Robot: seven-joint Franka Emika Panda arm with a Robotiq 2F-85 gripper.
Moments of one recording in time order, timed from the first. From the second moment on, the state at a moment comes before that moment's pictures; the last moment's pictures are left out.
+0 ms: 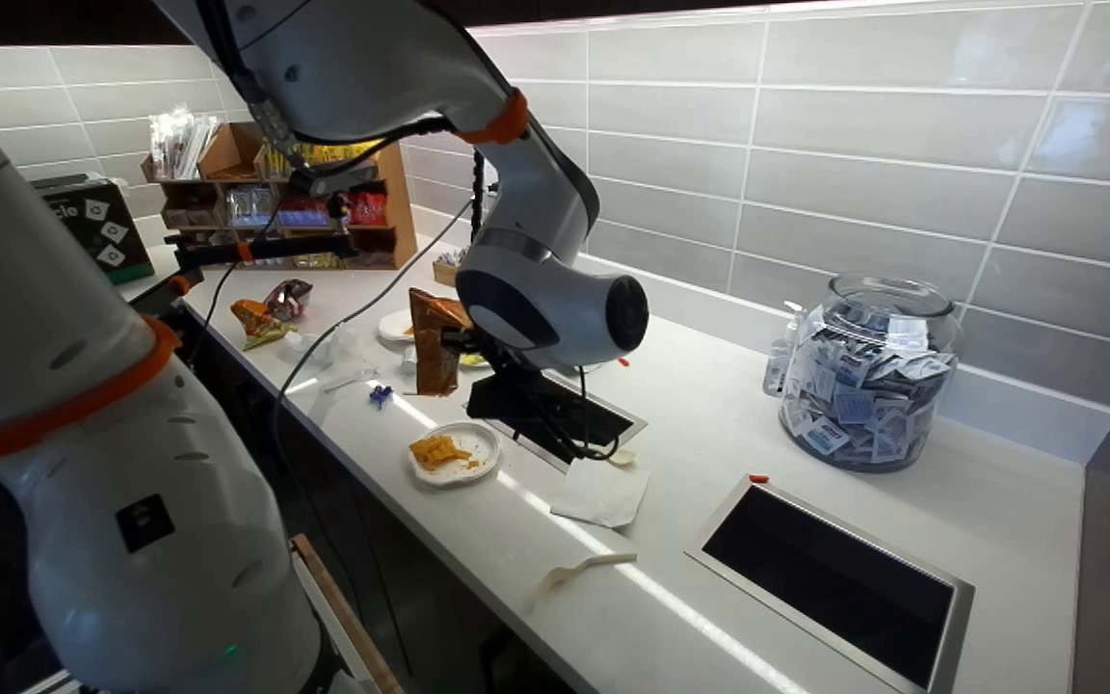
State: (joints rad) arm 0.00 -0.23 0.02 -2.74 1.27 1.95 -1.98
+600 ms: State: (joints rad) arm 0.02 -0.39 0.13 -2.73 1.15 2.13 -1.62
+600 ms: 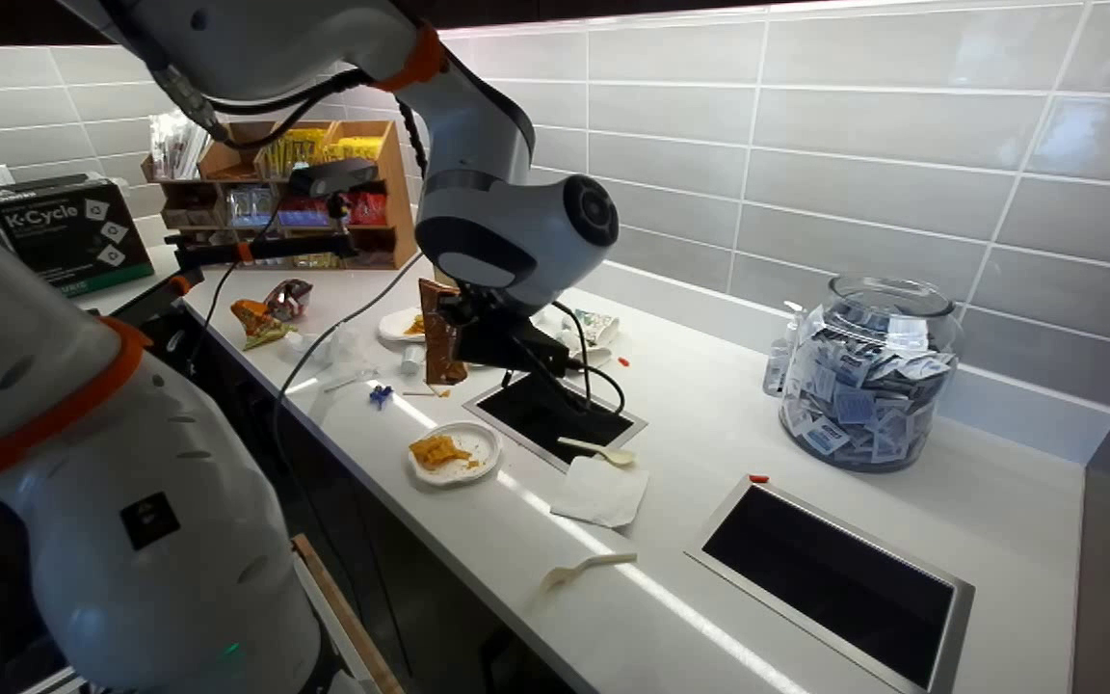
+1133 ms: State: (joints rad) arm 0.07 -0.43 0.21 -2.66 0.83 2.23 -1.14
